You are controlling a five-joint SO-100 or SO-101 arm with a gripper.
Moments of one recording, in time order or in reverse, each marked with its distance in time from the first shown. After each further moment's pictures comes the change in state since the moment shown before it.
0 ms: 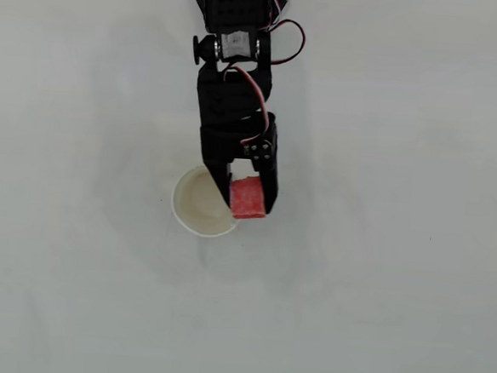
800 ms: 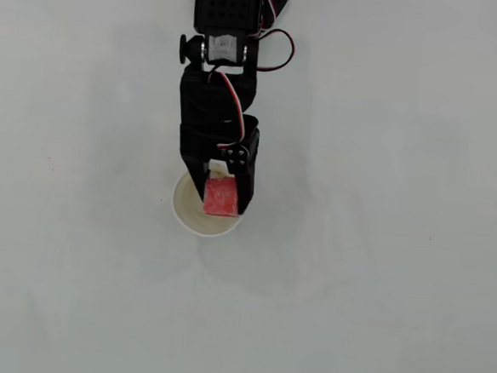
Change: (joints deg) arm 5.8 -1.0 -4.4 5.9 2.7
